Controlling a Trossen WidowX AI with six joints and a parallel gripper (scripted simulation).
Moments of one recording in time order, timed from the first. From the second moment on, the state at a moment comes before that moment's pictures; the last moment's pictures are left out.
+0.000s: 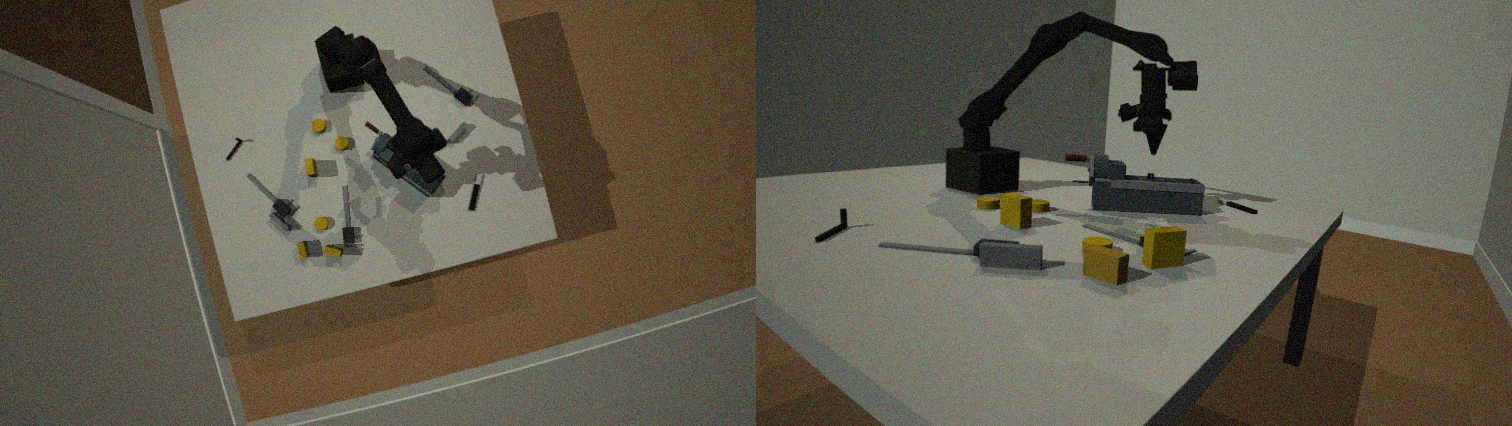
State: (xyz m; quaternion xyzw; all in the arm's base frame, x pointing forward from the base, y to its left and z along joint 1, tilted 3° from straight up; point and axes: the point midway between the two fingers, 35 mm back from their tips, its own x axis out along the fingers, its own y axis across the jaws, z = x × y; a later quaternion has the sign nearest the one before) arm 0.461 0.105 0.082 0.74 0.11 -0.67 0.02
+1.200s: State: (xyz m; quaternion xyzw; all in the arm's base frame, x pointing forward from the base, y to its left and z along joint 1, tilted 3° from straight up) arm 0.461 0.105 0.082 0.74 0.11 -0.67 0.02
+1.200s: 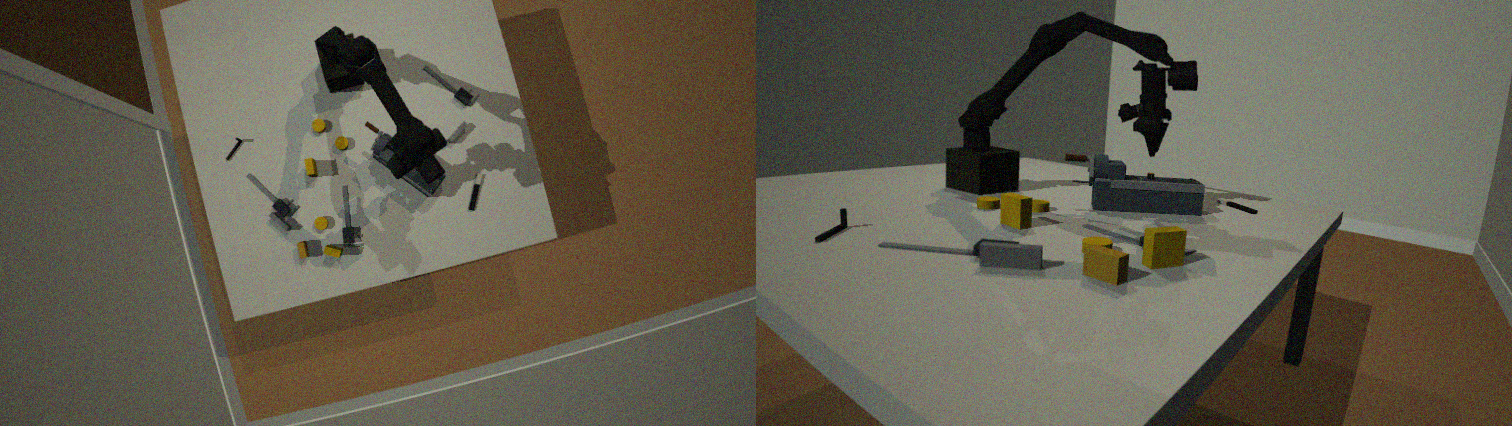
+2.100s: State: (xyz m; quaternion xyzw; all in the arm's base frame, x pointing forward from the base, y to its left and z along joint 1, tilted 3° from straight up) arm 0.461 0.105 0.082 0.74 0.11 -0.67 0.02
